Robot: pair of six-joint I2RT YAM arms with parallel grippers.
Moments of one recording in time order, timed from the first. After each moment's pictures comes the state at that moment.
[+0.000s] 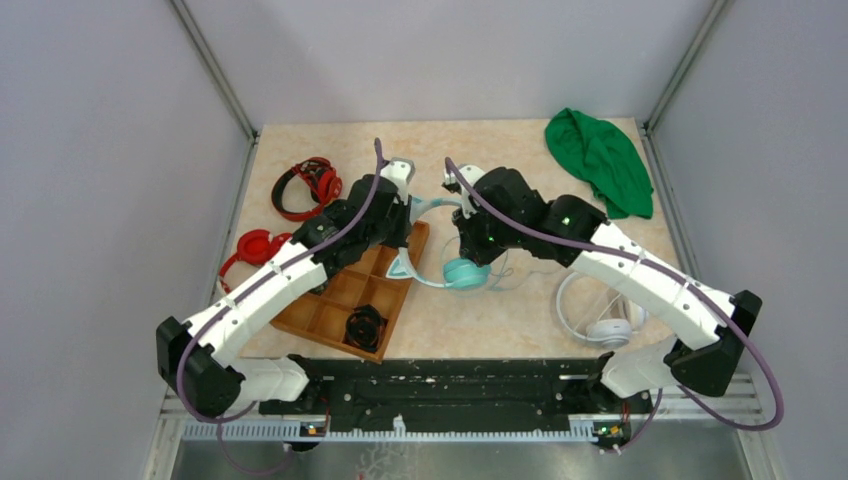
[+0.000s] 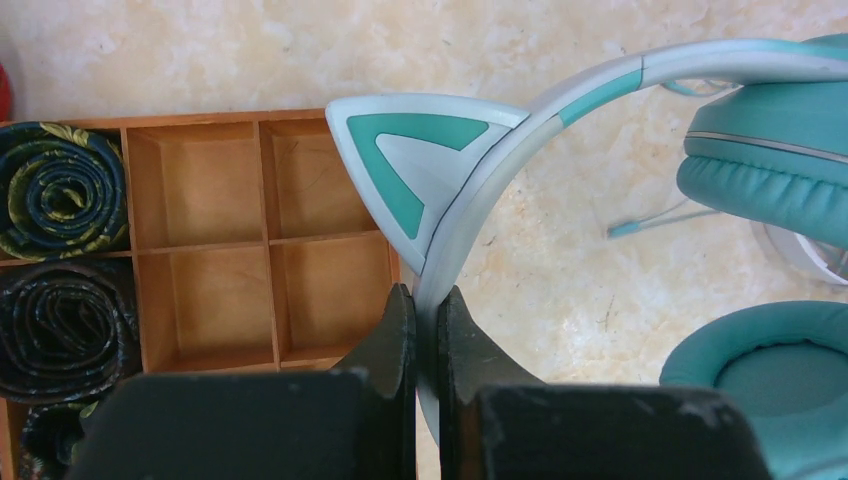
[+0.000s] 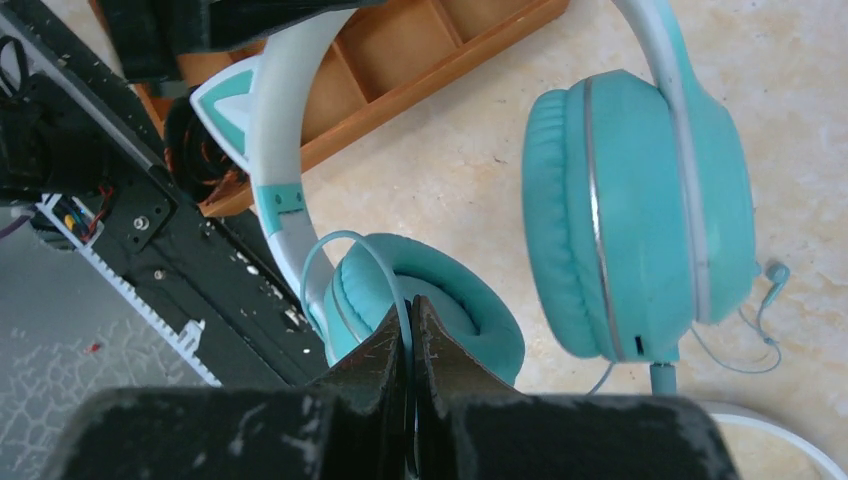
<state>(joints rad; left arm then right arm) -0.71 1.27 1.19 -0.58 -0.15 -0.30 0.93 1.34 1.49 -0.91 0.00 0.20</state>
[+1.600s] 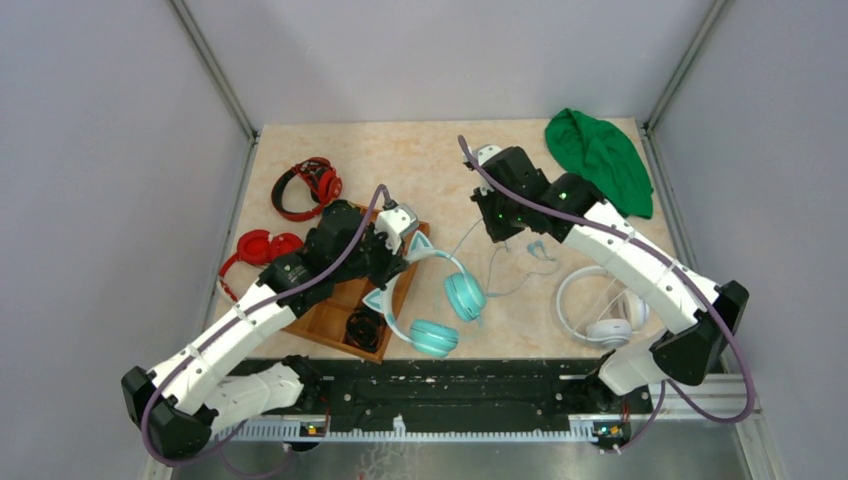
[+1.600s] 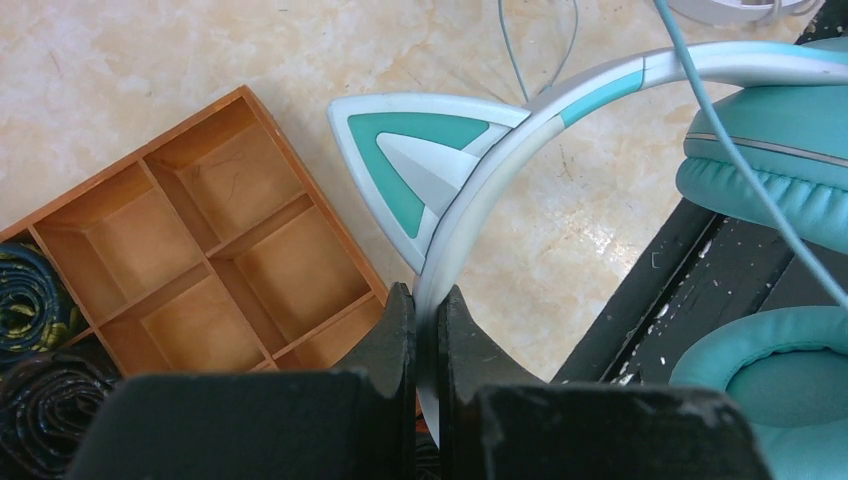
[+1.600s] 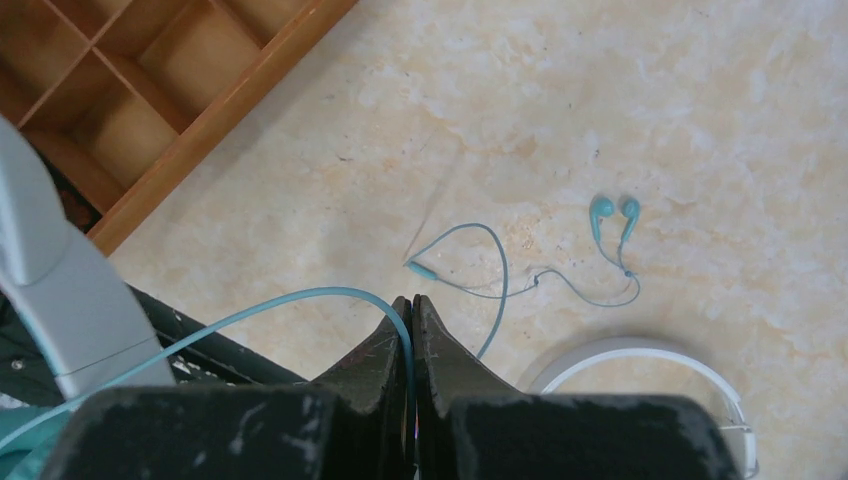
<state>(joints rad) -0.71 0.98 0.95 -0.55 0.20 0.06 0.78 1.45 1.57 -1.00 0.16 0.18</state>
